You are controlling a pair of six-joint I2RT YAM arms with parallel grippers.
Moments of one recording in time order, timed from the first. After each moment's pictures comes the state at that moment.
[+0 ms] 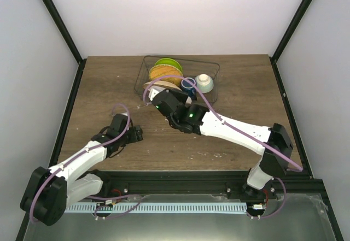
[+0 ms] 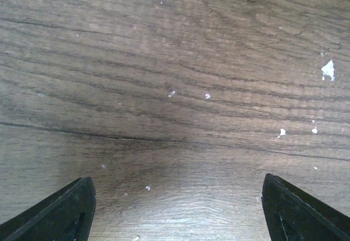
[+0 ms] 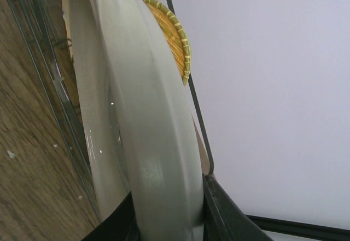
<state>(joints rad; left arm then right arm) -0.46 1.05 0.45 -0.32 -0.06 -0.60 1.08 1.61 1.44 -0.49 0.85 -0.59</state>
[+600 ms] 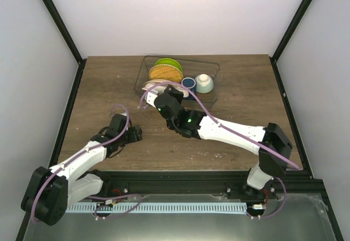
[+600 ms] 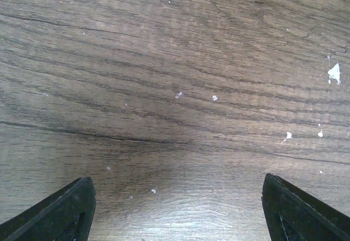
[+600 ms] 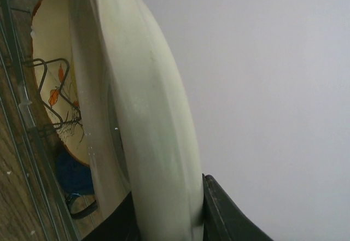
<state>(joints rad) -0.43 1.05 0.43 -0.30 -0.05 -0.60 1.08 1.61 1.29 -0.10 0.89 -0.92</state>
